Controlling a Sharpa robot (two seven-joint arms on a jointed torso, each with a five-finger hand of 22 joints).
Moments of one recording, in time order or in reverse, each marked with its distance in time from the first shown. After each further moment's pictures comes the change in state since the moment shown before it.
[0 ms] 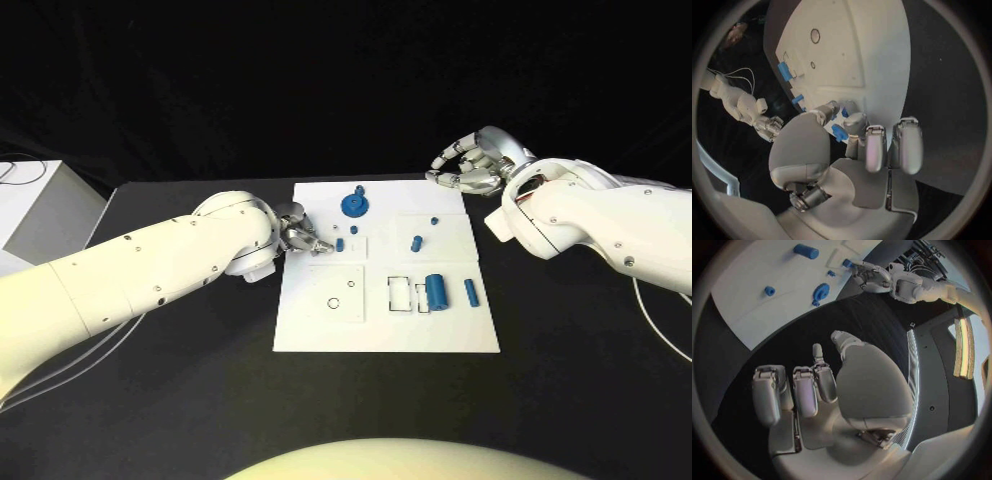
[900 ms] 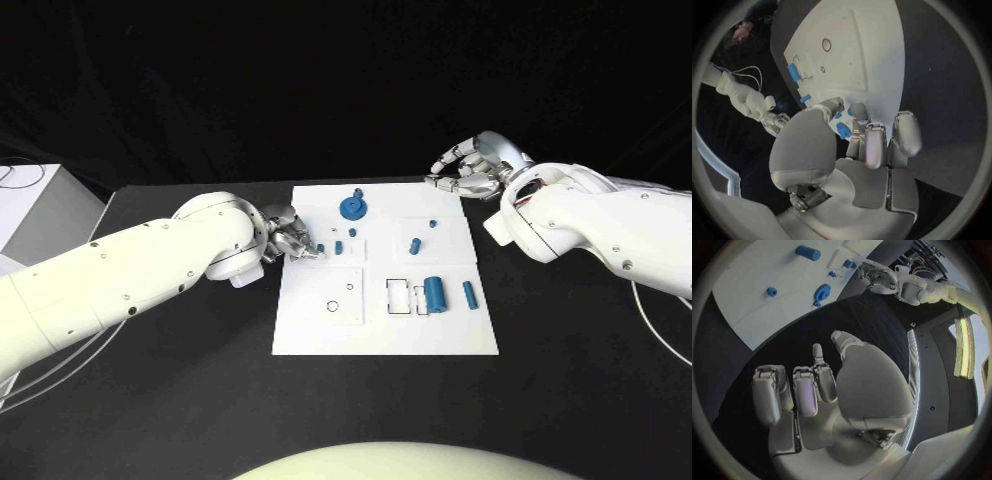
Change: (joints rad) left arm -0.018 -0.081 0.052 0.103 0.027 0.019 -0.004; left_hand 0.185 -0.010 -0.056 0.023 -0.002 -0.115 0.046 -0.019 0.006 -0.187 0.040 -0.196 -0.251 0.000 0.022 -0.071 0.000 0.016 -0.121 0.020 -0.117 -0.084; right arm -0.005 -0.005 0.000 0.000 0.001 0.000 0.000; right_hand 0.000 0.000 0.000 0.000 0.000 0.000 0.000 0.000 0.001 0.000 0.000 0.000 0.000 0.000 0.000 0.000 0.000 0.000 0.000 0.000 0.000 0.001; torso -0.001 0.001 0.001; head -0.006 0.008
